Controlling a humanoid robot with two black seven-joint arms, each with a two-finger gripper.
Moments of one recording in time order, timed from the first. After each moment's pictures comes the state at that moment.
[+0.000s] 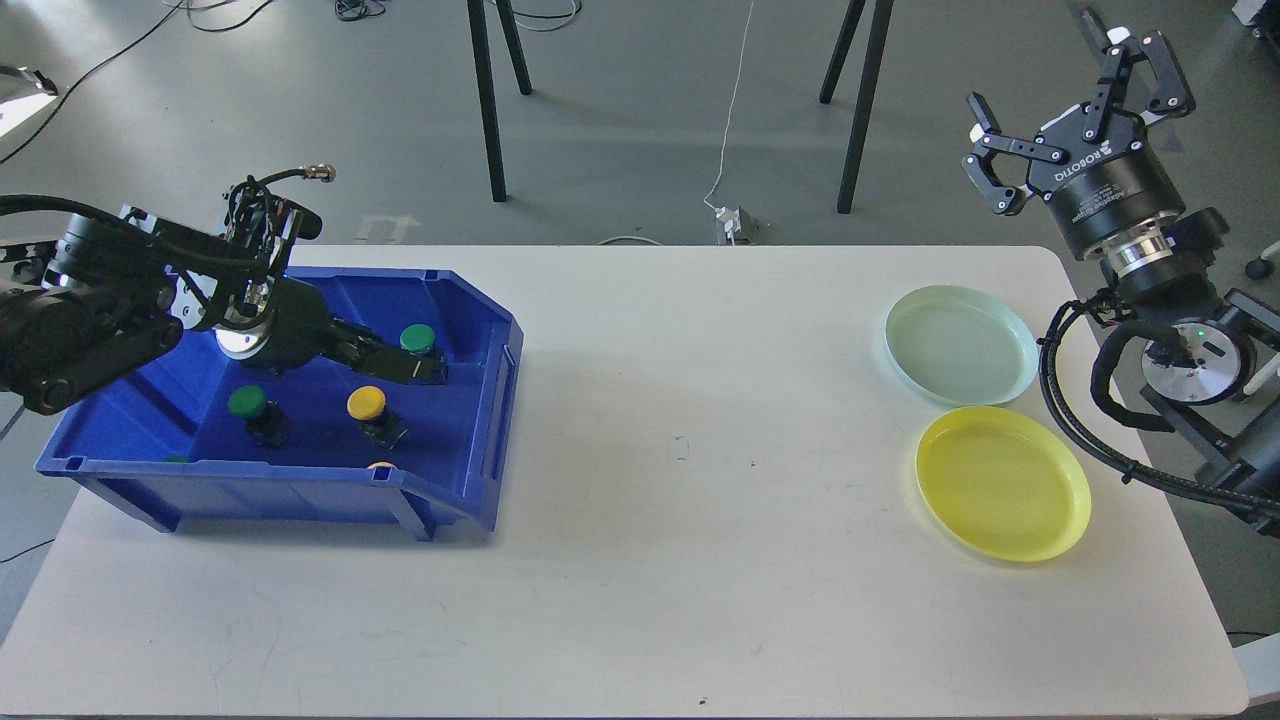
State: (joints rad) left arm -1.21 0.58 0.20 -0.81 1.50 -0.49 -0.49; right arm 0.76 -0.54 0.63 0.90 0.11 0.49 0.49
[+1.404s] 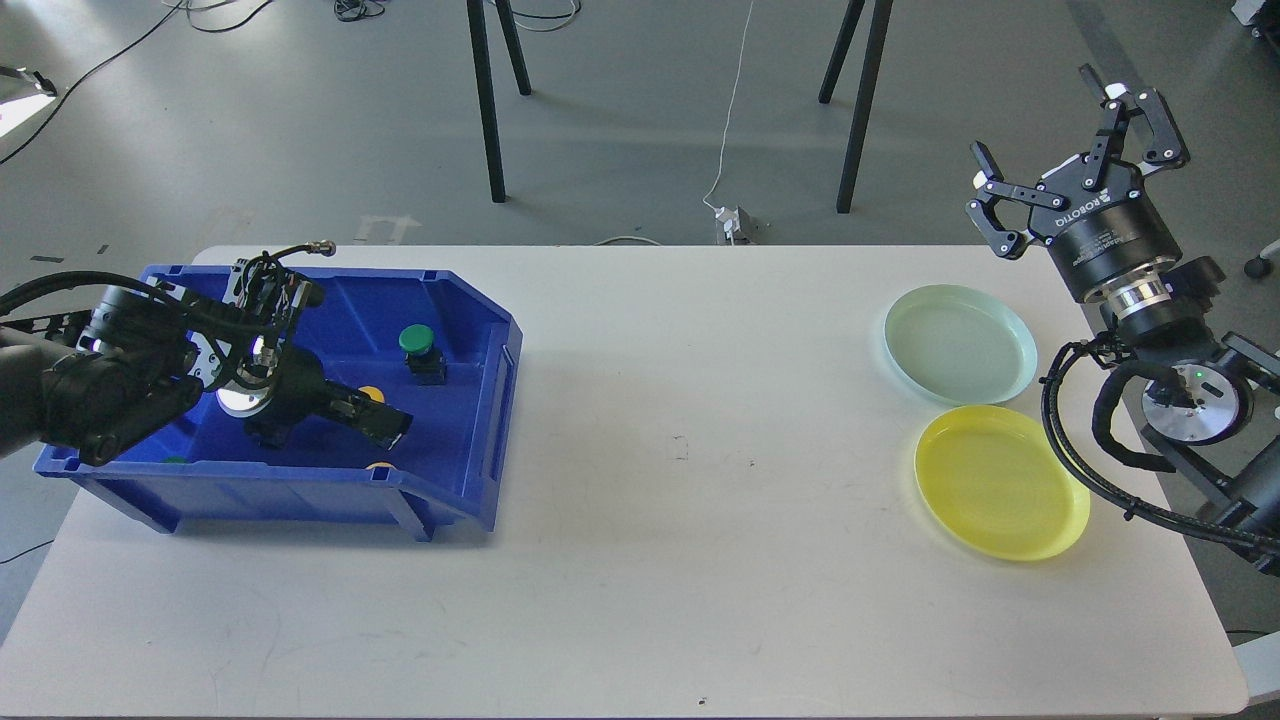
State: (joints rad) left arm -1.06 0.50 0.20 -0.63 1.54 -0.49 -0.49; right arm 0.68 -0.54 0.66 0.92 0.11 0.49 0.49
